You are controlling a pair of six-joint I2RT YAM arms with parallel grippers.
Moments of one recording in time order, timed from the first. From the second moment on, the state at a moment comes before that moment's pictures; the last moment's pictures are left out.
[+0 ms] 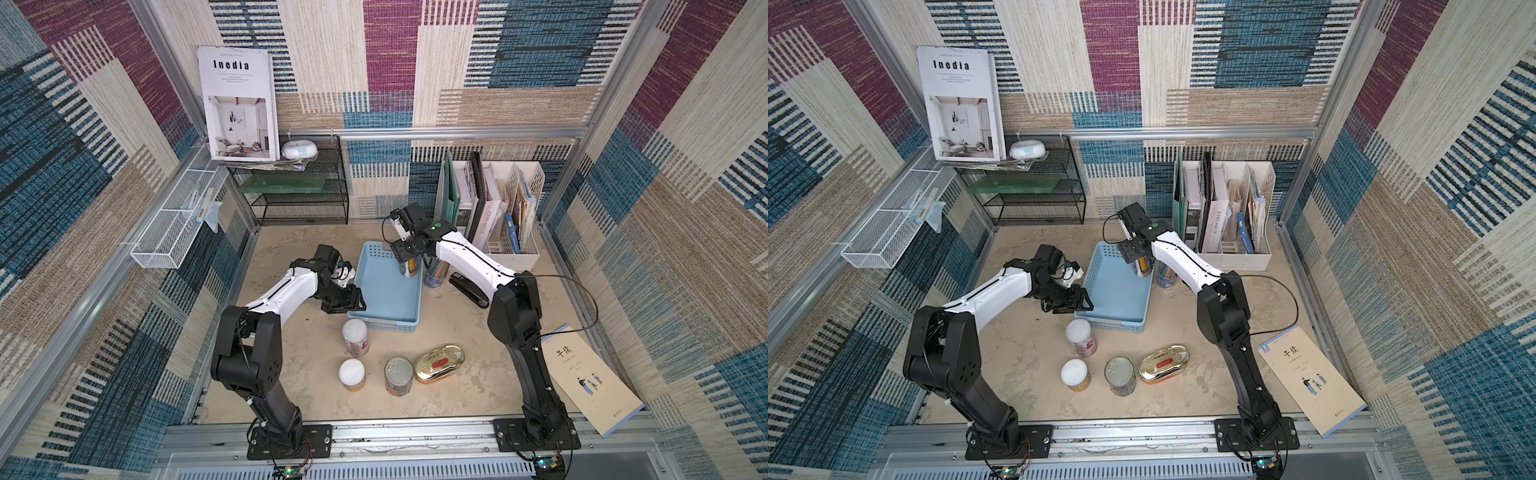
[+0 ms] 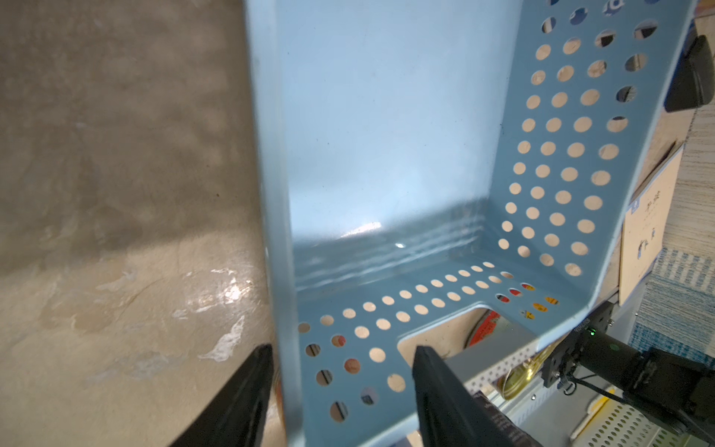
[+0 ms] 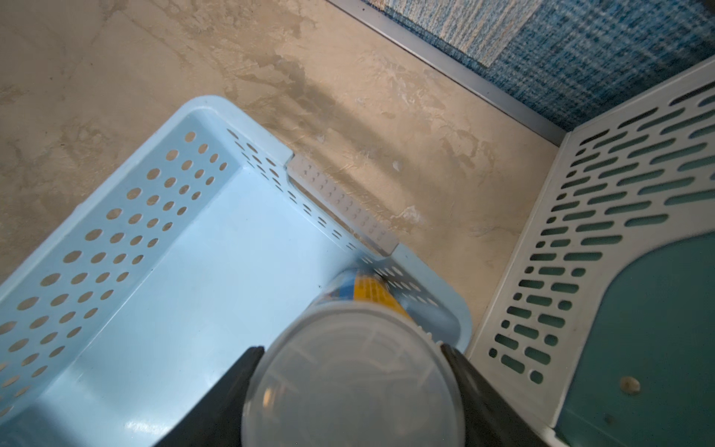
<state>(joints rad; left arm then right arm) -0.21 1.71 1.22 -0.85 0.47 -0.16 0.62 2.26 2.15 -0.79 0.16 -0.02</state>
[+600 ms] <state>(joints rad) -0.21 1.61 1.19 -0.83 0.45 -0.16 0.61 2.21 2.15 -0.73 0.09 0.00</state>
